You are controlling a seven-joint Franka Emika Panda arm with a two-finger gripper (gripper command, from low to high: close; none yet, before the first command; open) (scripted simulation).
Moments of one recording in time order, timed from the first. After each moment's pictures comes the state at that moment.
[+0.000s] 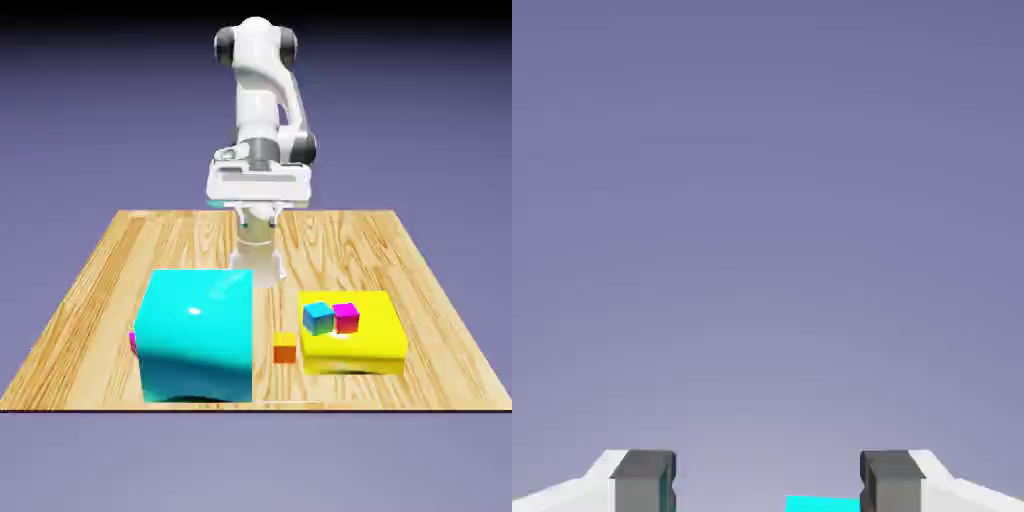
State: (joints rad) arm 0.04 -0.55 -0.02 -2.81 0.01 3.03 0.69
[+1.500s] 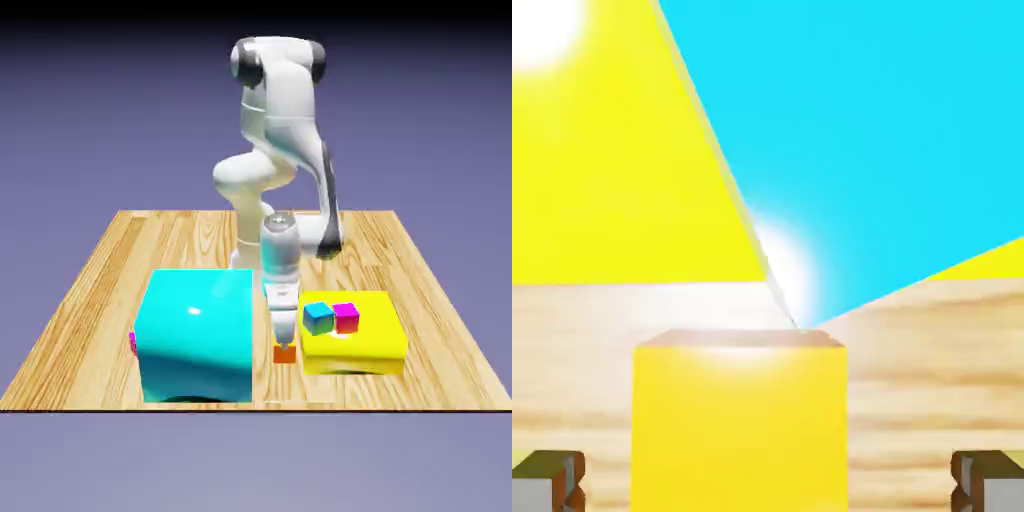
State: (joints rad) arm 0.56 0.24 -0.28 -2.72 0.64 2.94 -1.11
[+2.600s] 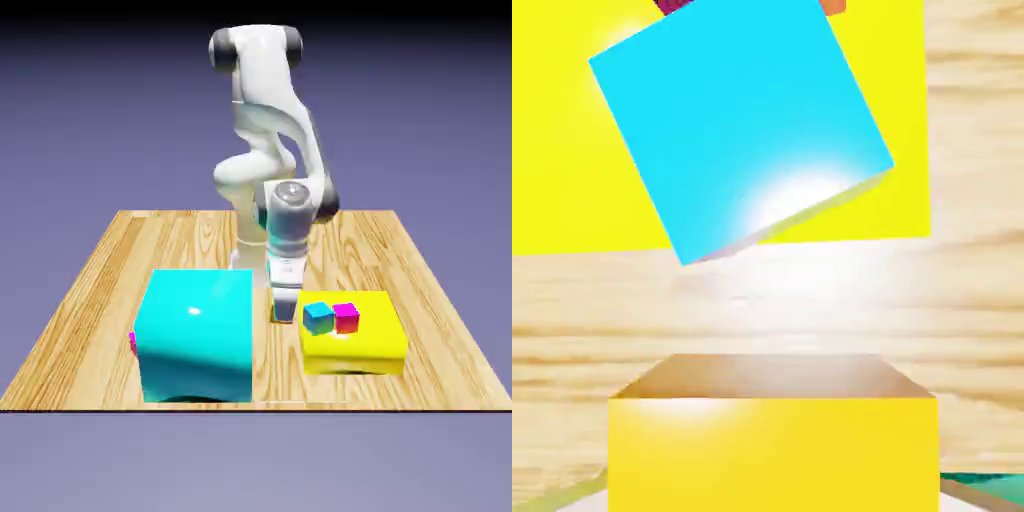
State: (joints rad) arm 0.75 -0.16 -0.46 -2.57 -0.09 2.35 -0.46
